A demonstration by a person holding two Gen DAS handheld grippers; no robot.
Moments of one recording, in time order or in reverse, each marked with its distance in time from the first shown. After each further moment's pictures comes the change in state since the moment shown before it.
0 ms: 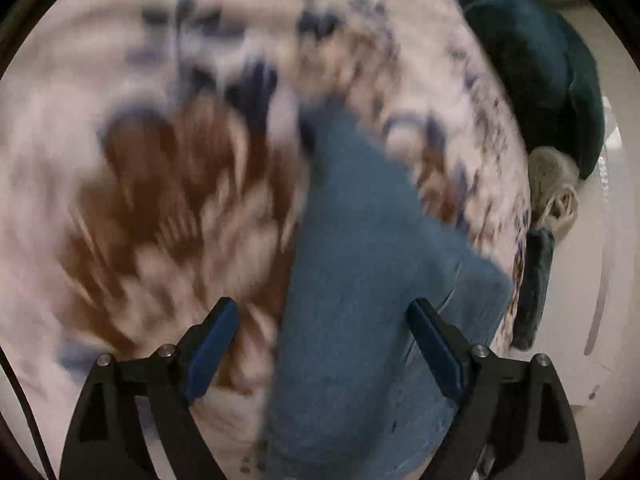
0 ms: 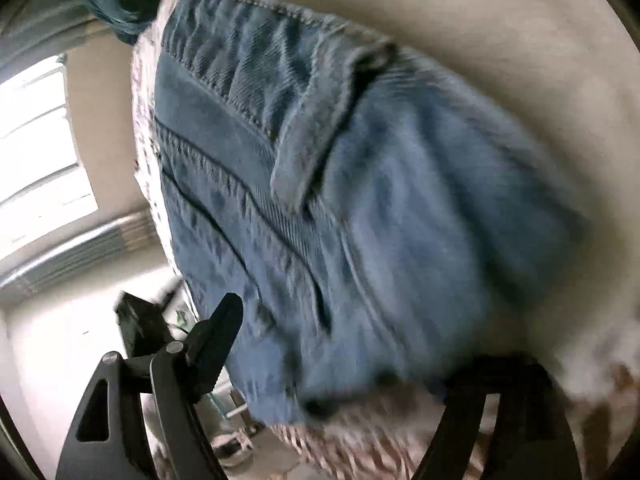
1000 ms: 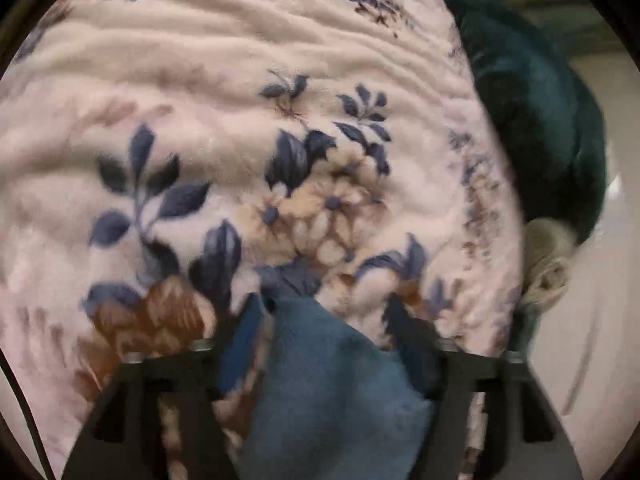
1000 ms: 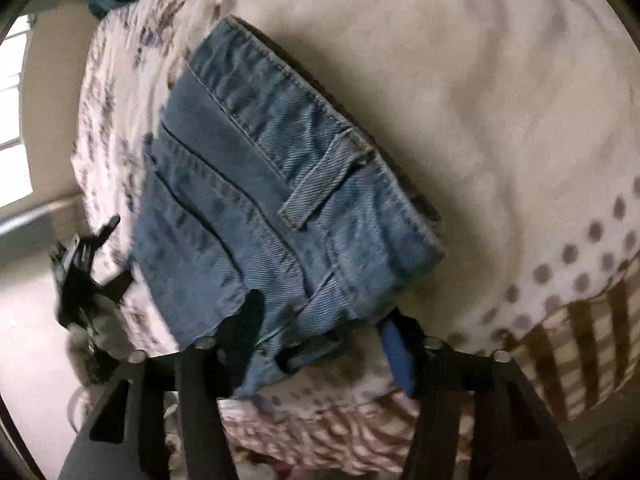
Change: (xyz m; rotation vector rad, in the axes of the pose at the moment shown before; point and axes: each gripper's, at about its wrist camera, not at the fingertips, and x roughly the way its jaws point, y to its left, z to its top) left arm -0.029 -0.023 0.069 -0.085 -0.152 -0.016; right arm -0.061 0.038 0.004 -0.045 0.005 -0.311
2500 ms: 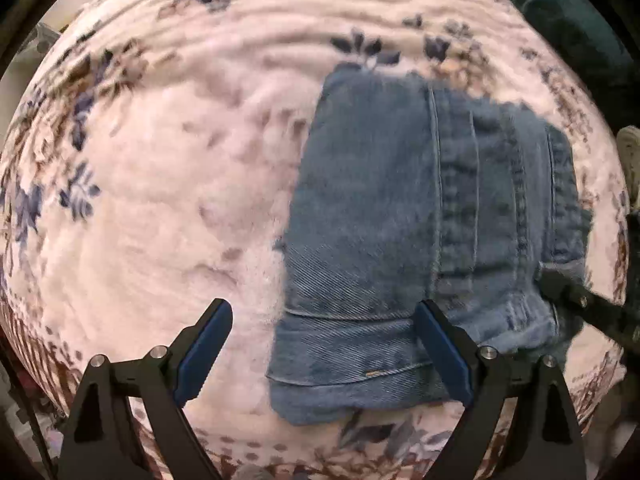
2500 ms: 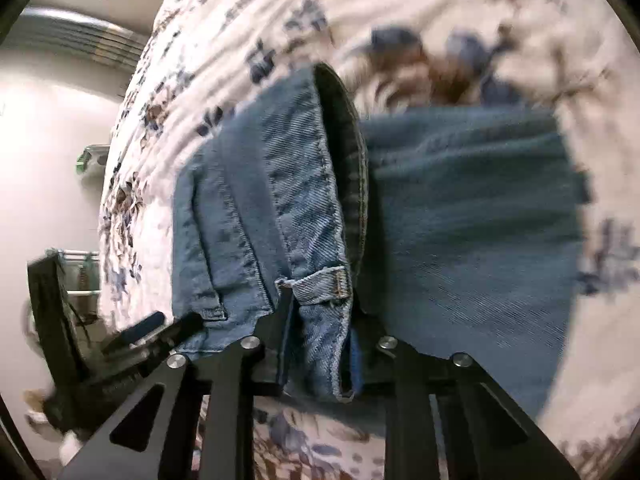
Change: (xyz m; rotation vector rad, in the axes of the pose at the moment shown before) left arm -0.074 0.052 -0.147 0.173 -0.064 0.516; right arm 0.086 0.167 -0.049 -0.702 0.012 -0.175
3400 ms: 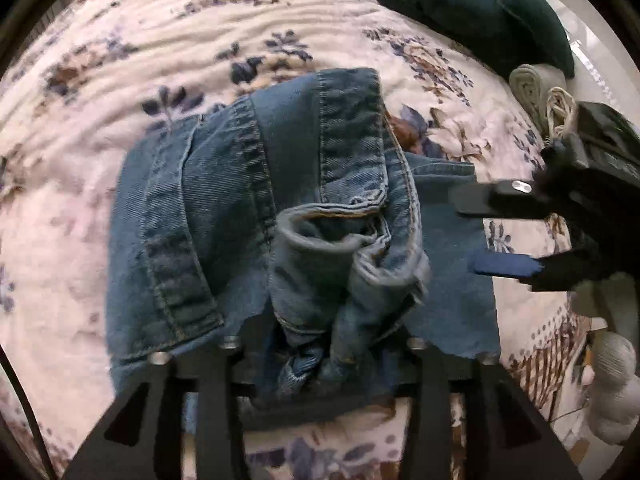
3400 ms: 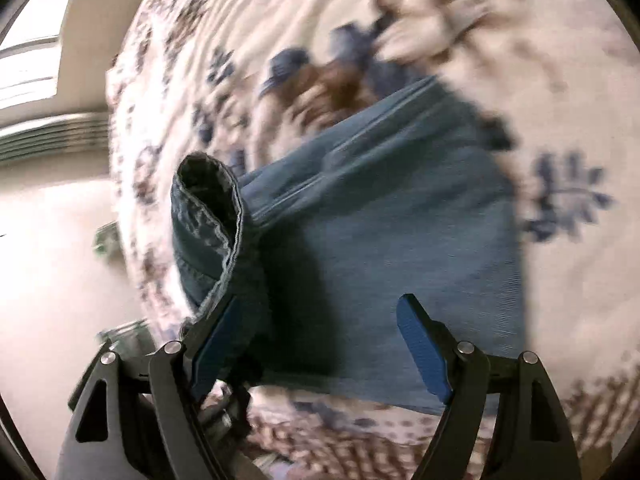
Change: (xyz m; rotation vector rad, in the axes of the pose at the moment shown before) left arm -0.017 -0.094 -0.011 0.288 -0.103 -0.225; right arm -0.015 -0.078 0.037 0.375 0.087 0.193
